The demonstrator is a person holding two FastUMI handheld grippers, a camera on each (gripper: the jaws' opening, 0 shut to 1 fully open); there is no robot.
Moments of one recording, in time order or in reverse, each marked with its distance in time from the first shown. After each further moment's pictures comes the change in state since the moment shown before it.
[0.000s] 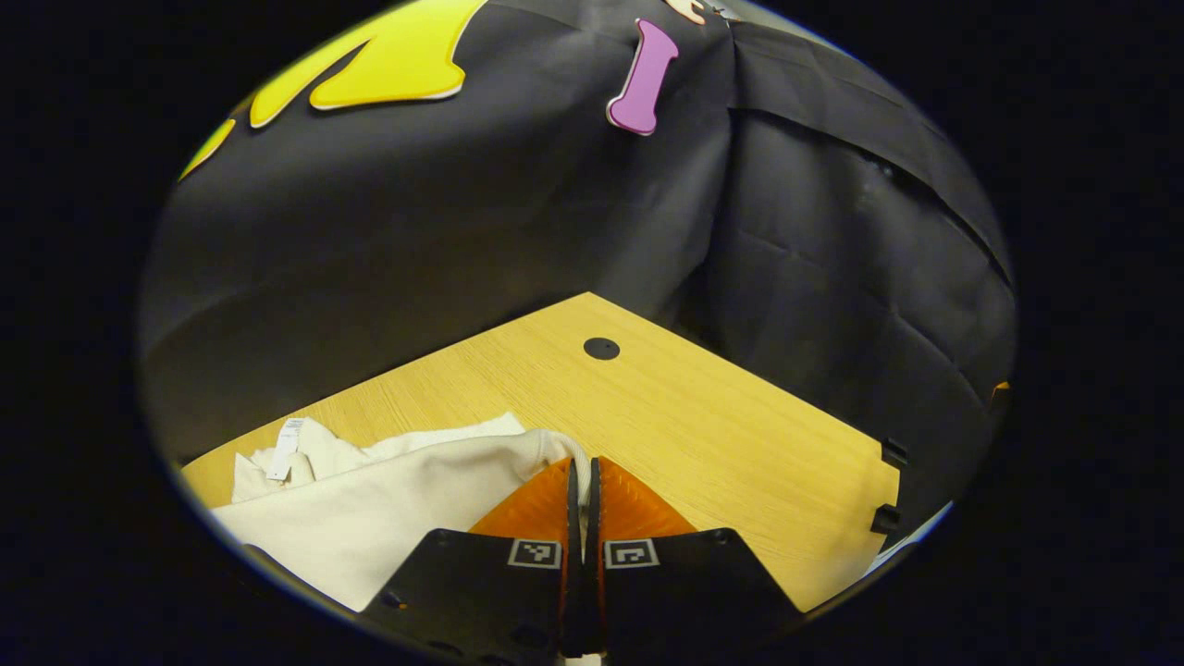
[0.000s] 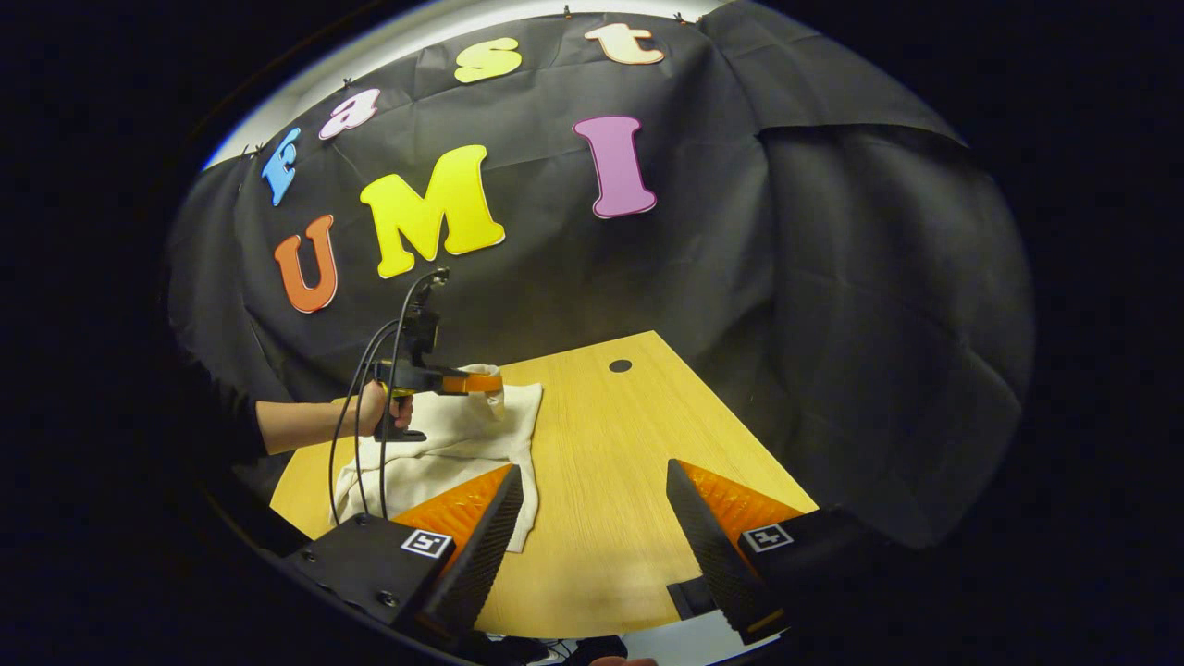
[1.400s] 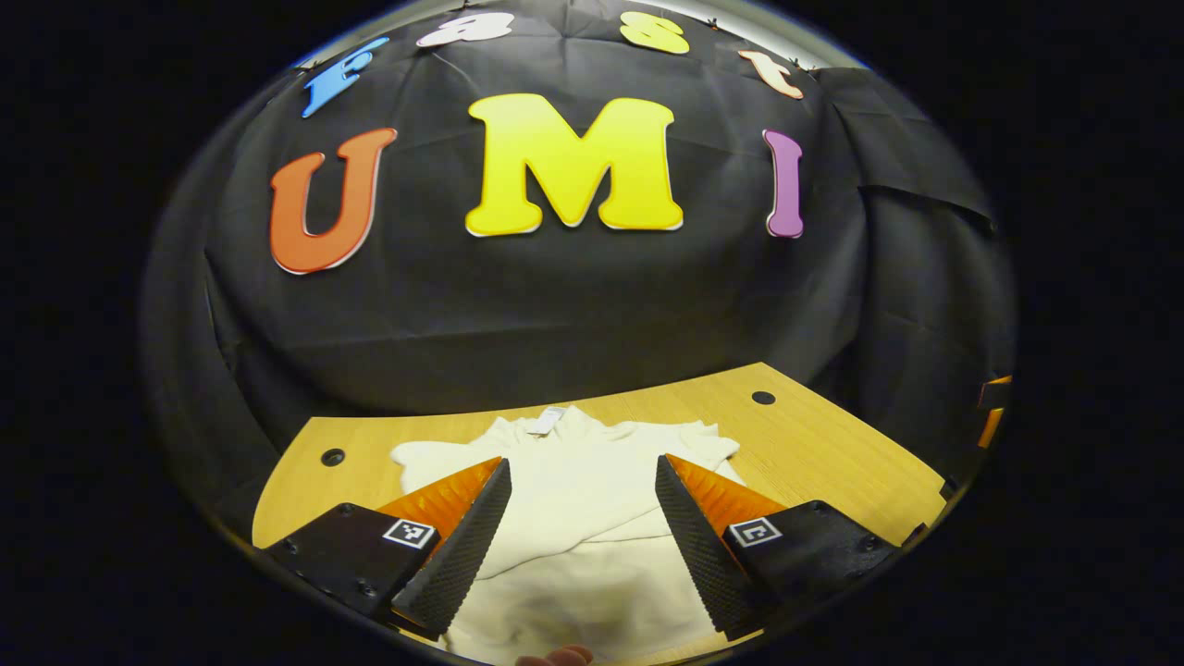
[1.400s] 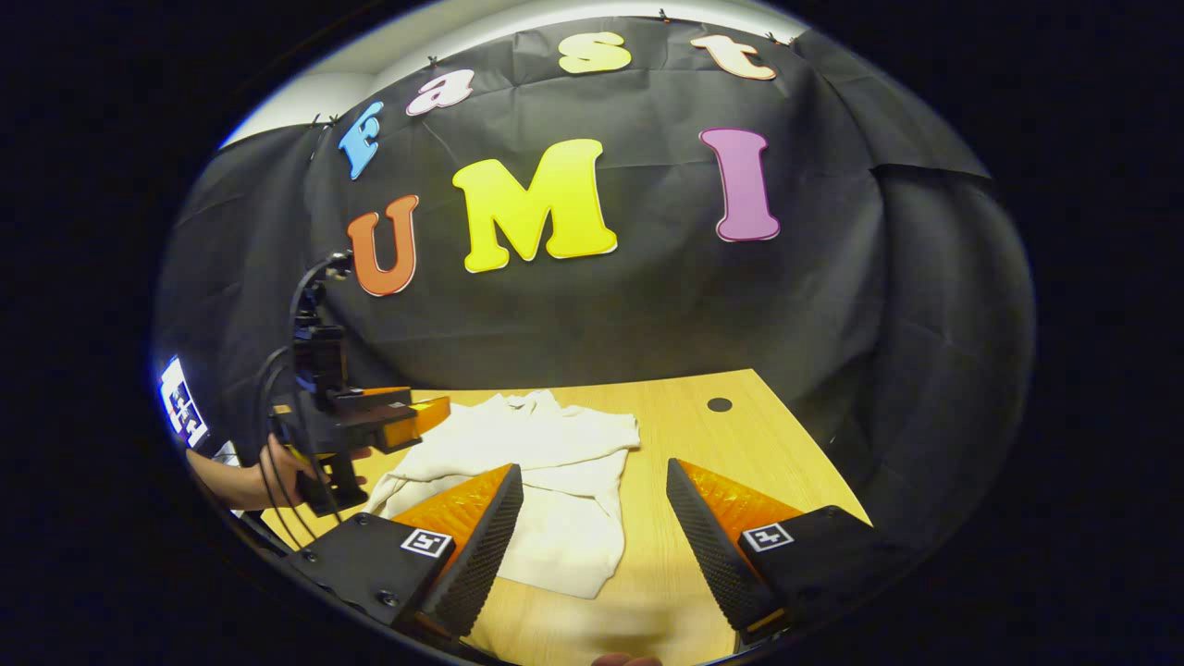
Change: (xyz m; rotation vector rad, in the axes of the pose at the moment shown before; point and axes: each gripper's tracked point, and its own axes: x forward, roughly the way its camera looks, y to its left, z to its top) left arm -0.283 0.042 -0.008 -0.154 -0.323 0.648; right arm 0.056 0.141 0.020 -0.156 -0.061 0.233
